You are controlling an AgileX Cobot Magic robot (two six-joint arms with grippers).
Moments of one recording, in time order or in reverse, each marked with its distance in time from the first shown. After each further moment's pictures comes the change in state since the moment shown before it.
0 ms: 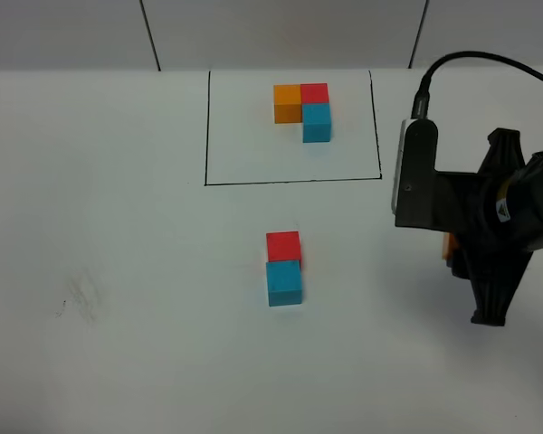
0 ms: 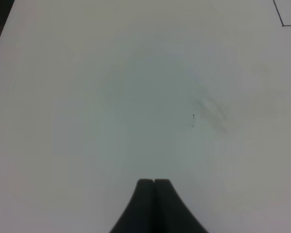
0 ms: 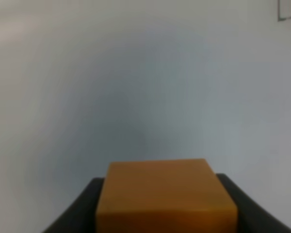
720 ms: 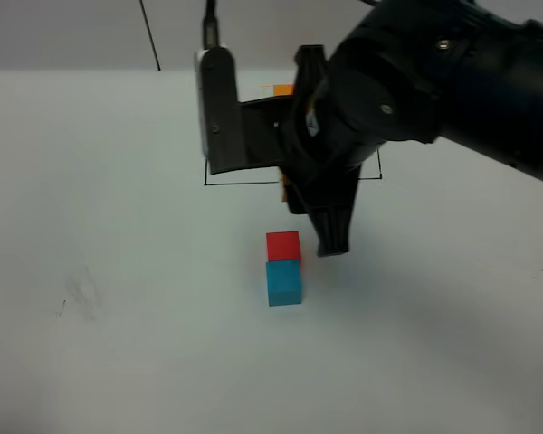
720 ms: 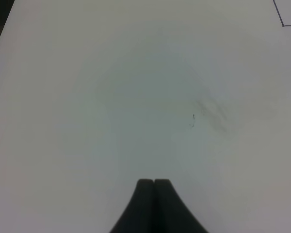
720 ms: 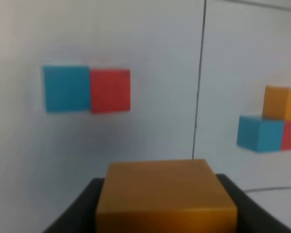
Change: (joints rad) left arm 0.000 0.000 0.000 0.000 0.000 0.000; right arm 0.266 0.374 -0.626 0.068 0.188 -0.150
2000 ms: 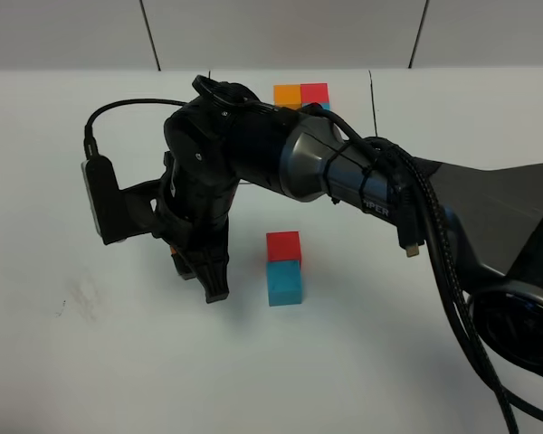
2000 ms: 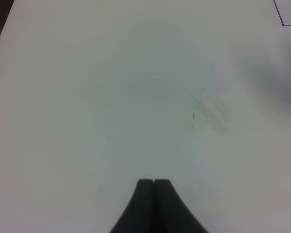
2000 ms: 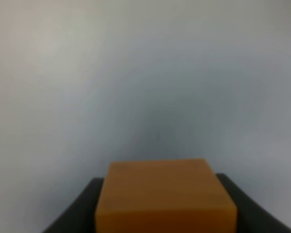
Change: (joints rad) left arm 0.000 0.000 0.000 0.000 0.000 0.000; right arm 0.026 0.512 -0.335 0.289 -0.021 -0.234
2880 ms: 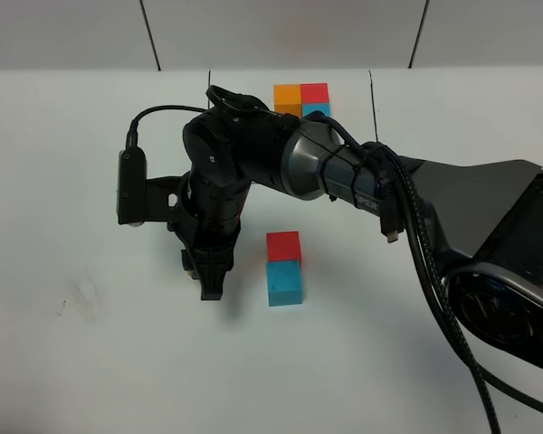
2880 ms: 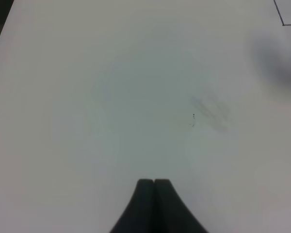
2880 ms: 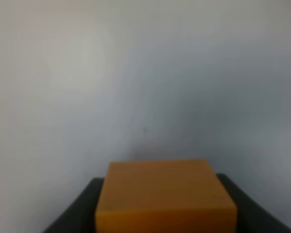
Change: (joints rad) left arm 0.000 0.000 0.001 0.000 0.000 0.000; right arm -0.046 0.076 -0.005 0.019 -0.035 0.192
